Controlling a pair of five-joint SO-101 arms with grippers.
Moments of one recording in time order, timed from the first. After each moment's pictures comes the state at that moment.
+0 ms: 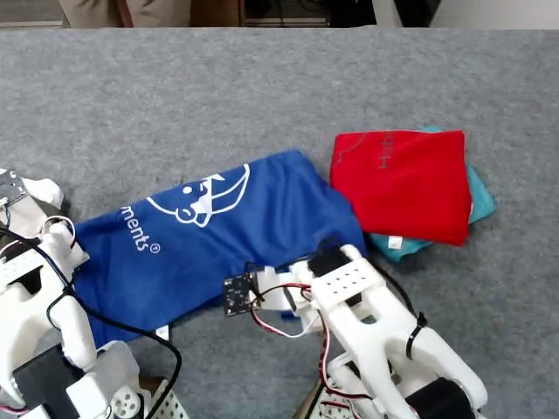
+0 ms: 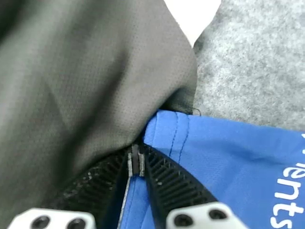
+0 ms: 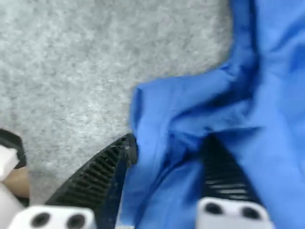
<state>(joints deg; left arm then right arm) -37.6 -18.9 59.0 30.8 -7.6 -30.4 -28.2 70.0 60.0 63.8</state>
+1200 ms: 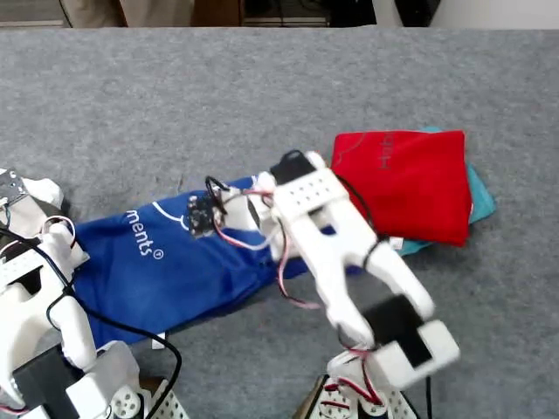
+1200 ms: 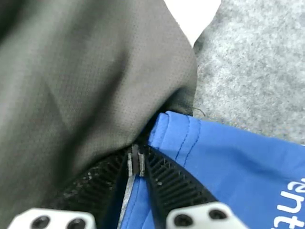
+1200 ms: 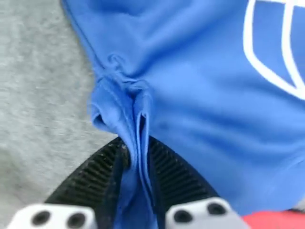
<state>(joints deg) -37.6 -18.9 59.0 30.8 -7.6 -30.5 3.3 17.7 79.2 65.8</state>
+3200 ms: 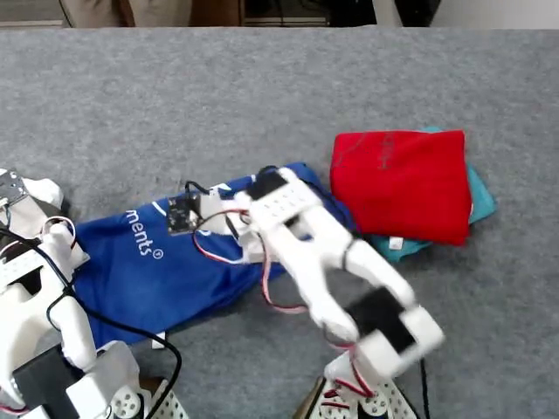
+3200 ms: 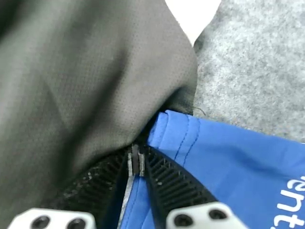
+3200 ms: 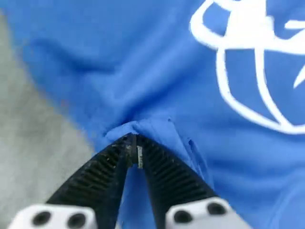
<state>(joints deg) -37.6 -18.9 59.2 30.8 -7.6 -36.6 7.3 23.3 64.5 51.4</state>
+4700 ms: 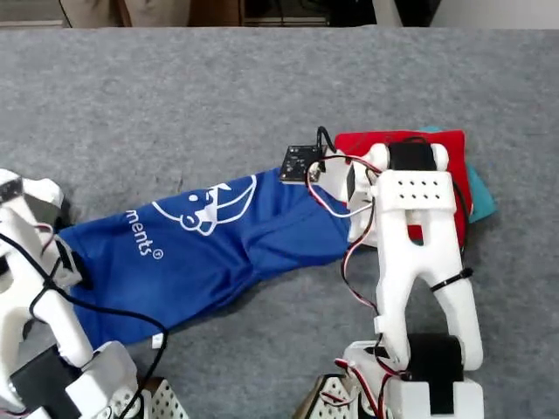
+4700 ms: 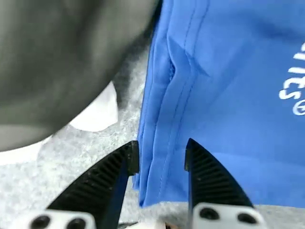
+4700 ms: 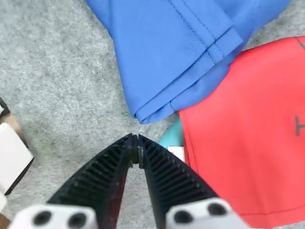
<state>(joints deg) -42.5 -18.9 42.6 74.4 -21.4 -3.8 -14.0 20.4 90.8 64.8</state>
